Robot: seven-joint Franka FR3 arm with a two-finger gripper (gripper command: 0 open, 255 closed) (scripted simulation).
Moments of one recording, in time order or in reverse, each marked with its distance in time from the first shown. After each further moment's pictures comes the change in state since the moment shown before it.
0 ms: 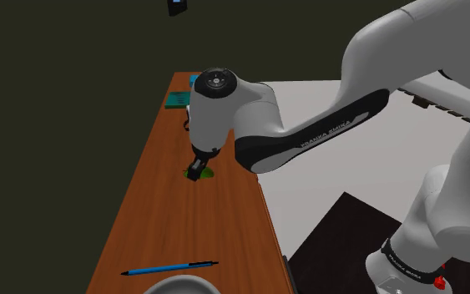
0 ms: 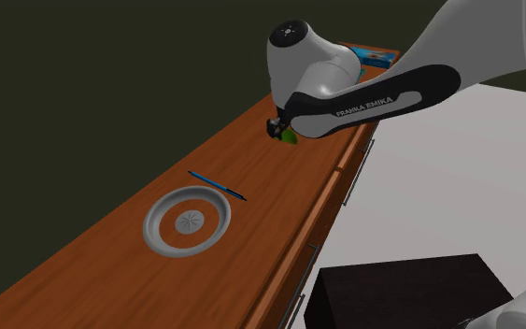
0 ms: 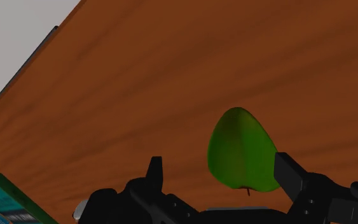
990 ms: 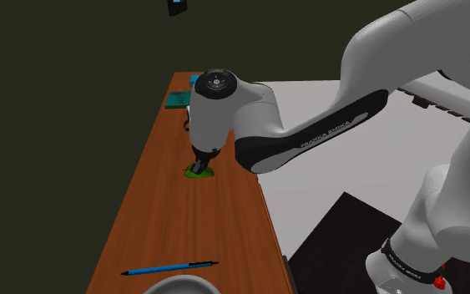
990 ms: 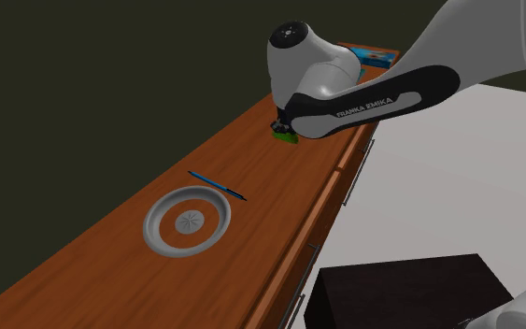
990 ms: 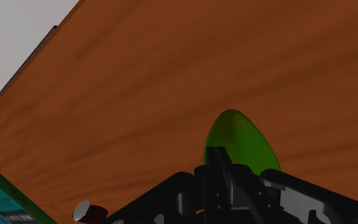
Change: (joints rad) arm -0.001 0.003 -0.001 -0.002 -0.004 0.006 0.002
